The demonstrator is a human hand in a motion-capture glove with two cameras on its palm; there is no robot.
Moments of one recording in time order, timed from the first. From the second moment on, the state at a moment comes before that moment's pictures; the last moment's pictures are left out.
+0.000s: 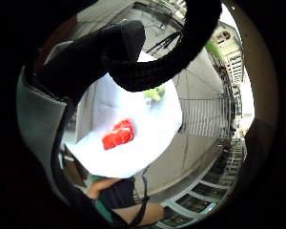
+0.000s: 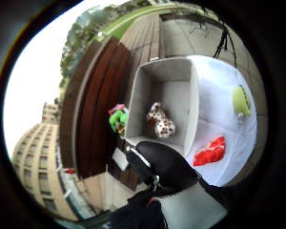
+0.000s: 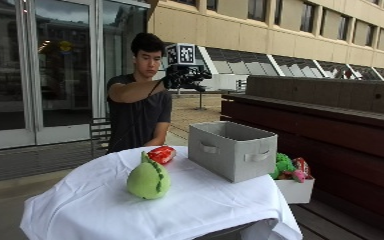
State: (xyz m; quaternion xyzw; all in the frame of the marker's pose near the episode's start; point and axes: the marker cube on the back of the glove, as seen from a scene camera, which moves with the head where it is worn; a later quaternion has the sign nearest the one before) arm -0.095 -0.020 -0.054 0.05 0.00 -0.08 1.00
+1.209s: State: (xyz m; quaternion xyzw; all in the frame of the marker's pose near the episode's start) arm 0.014 0.069 0.219 -0.13 0.02 -0.03 0.99
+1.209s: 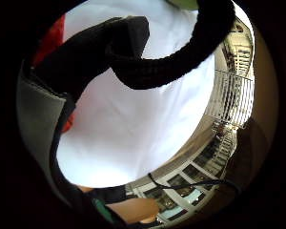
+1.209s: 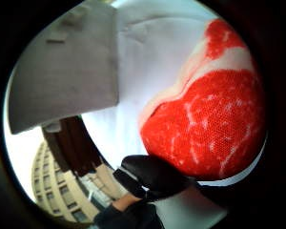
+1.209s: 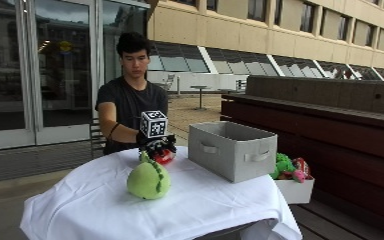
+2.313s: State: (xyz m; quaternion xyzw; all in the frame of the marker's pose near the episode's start) arm 0.029 0.030 0.100 0.02 0.00 0.08 1.00
